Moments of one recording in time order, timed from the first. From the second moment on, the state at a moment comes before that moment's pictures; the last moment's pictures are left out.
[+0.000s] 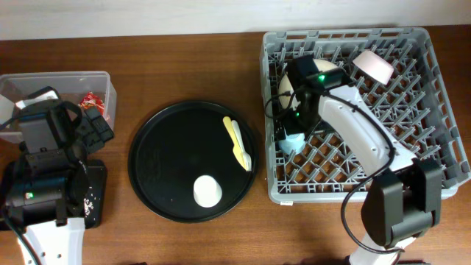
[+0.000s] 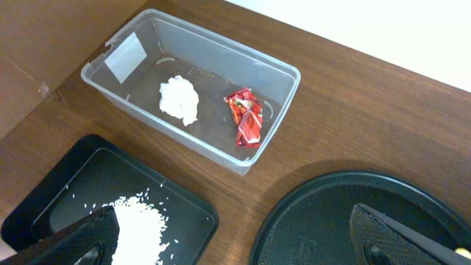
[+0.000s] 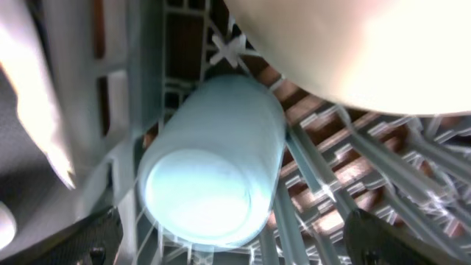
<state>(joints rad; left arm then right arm) 0.16 1.09 1.27 -0.88 -0.28 -0.24 0.29 1.87 1.61 -1.21 0.00 0.19</state>
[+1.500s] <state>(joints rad) 0.16 1.09 1.27 -0.88 -0.28 -0.24 0.93 1.95 1.55 -0.87 -0.09 0.28</state>
